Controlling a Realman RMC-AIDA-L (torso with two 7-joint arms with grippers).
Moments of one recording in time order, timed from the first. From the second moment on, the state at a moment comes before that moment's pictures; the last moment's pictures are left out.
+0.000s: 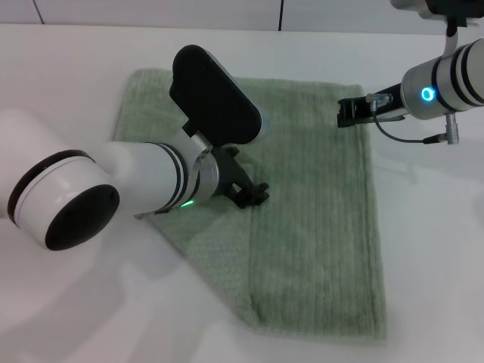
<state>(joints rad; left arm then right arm) -0.43 -2.07 -1.04 -1.32 2.84 -0.71 0.19 0.78 2.07 1.76 0.85 -2.50 0.95 -0.16</state>
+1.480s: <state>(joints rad) -0.40 -2.06 -1.06 -1.64 2.89 -1.07 0.15 0.78 2.07 1.75 0.80 -2.50 0.92 -0.16</state>
